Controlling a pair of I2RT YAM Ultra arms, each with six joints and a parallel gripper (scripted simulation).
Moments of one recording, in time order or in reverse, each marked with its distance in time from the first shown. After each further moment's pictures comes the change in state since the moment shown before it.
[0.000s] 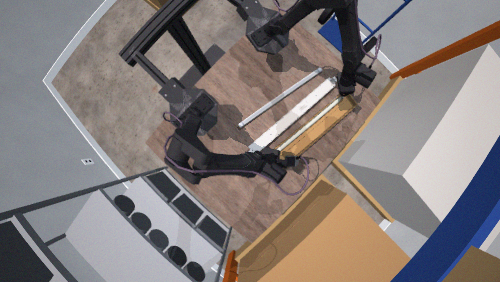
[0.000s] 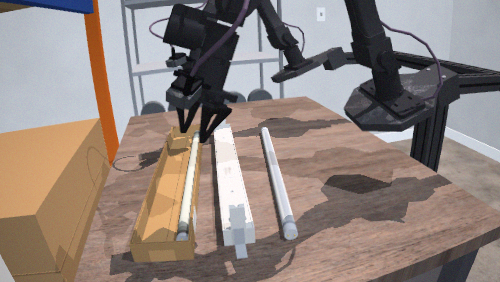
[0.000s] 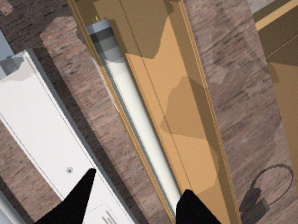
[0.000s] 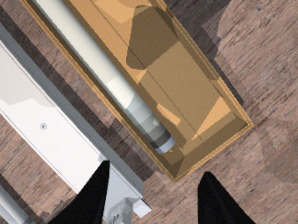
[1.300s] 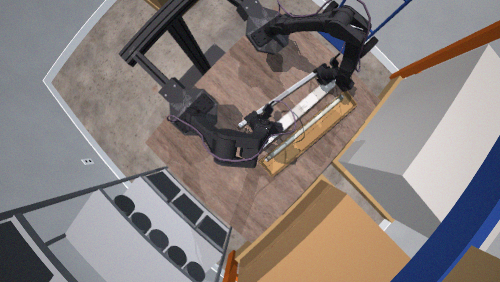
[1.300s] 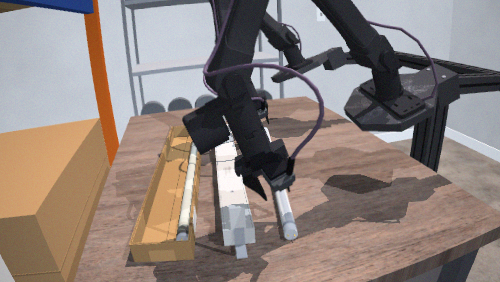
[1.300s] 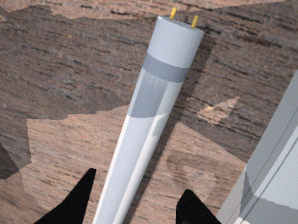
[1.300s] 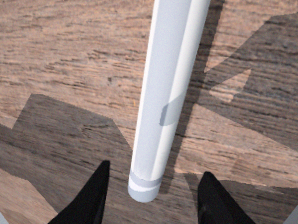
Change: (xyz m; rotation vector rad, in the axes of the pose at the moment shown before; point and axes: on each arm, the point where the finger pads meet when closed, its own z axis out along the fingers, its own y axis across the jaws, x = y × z) left arm 0.113 0.151 0.072 -0.660 0.312 -0.553; right arm 0.180 0.179 0.057 -0.465 0.553 -0.668
